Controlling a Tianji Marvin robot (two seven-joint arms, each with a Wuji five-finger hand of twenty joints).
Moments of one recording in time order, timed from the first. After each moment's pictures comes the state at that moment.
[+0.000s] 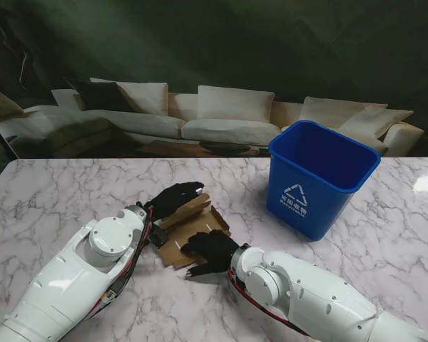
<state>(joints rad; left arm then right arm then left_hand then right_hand) 1.29 -1.15 -1.05 -1.41 0.05 0.05 -0.20 -1.11 -1.11 0.46 -1.34 -0.65 0.07 0.12 0.89 0.12 -0.03 0.00 0.36 0.25 0.10 0.44 0.31 0.28 0.03 0.25 0.43 0.40 0.29 0.56 0.14 0.32 0.81 0.59 0.57 -0.10 0.21 -0.05 0.22 0.04 0.23 0.29 0.17 0.06 0.20 0.15 0.19 -0.02 -0.04 0.01 -0.12 0.05 0.54 -0.02</state>
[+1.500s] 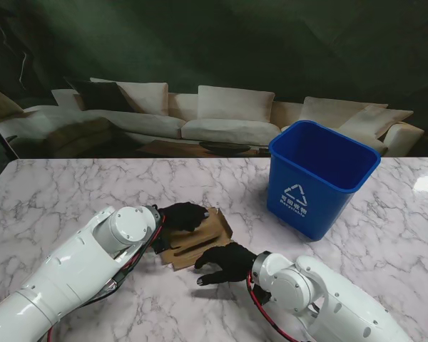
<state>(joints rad) 1.10 -1.12 -0.83 -1.26 0.15 0.20 -0.38 -1.38 -1.04 0.81 -1.58 -0.62 -0.02 0.35 0.89 0.13 -0.03 0.00 0.37 0.25 0.10 0.44 0.61 0.25 0.10 0.37 0.49 0.20 0.37 0.62 0.08 0.20 0.75 0.66 0.57 -0.08 0.21 -0.05 0.36 0.05 0.39 0.35 0.31 0.11 0.33 0.20 0.30 0.06 -0.01 0.04 -0.06 0.17 0.71 0.02</state>
